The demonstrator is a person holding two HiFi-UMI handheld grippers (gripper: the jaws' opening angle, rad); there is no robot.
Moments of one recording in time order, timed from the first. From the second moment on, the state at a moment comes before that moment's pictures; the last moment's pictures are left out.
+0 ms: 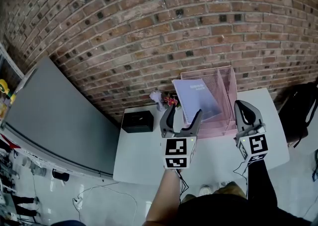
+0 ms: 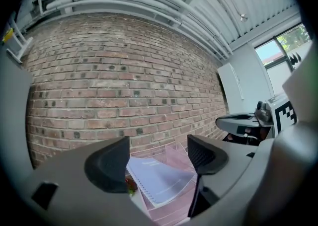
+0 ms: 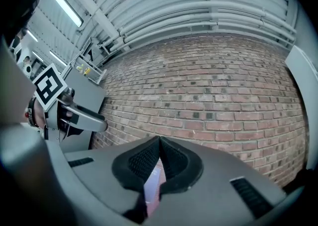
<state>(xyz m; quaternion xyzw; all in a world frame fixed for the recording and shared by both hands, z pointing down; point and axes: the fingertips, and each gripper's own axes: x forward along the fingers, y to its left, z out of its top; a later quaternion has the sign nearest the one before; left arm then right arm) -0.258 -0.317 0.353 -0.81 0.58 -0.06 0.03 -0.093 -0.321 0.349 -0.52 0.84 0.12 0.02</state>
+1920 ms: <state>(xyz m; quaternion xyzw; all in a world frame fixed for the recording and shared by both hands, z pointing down) -0.266 -0.312 0.345 -0.79 0.61 -0.03 0.08 -0.088 -0.324 0.351 -0.52 0.85 0.12 0.03</state>
